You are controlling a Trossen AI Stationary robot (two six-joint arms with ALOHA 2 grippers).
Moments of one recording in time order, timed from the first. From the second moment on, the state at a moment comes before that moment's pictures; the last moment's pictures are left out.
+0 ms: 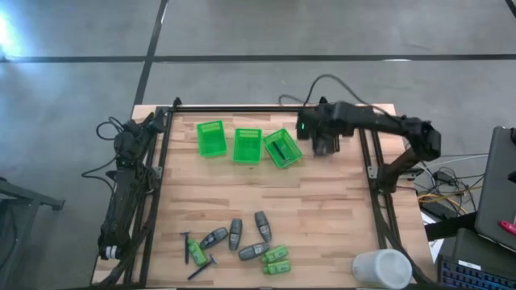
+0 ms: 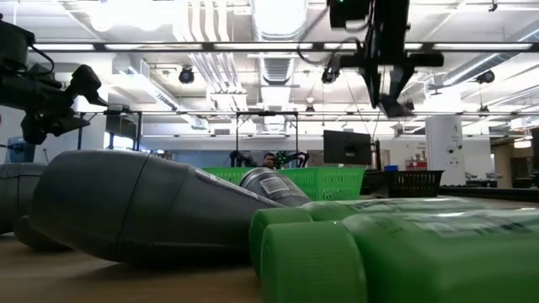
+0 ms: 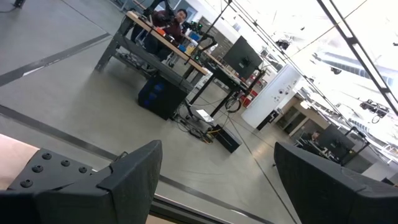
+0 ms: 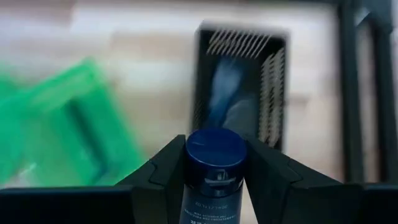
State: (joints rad) left arm 1.45 0.04 0.01 0.03 0.11 -0.66; right arm -0.31 1.55 1.42 -1.31 0.42 1.22
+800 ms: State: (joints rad) left arm 1.45 0.04 0.01 0.03 0.11 -0.66; right arm -0.63 1.69 1.24 -1.09 0.41 0.89
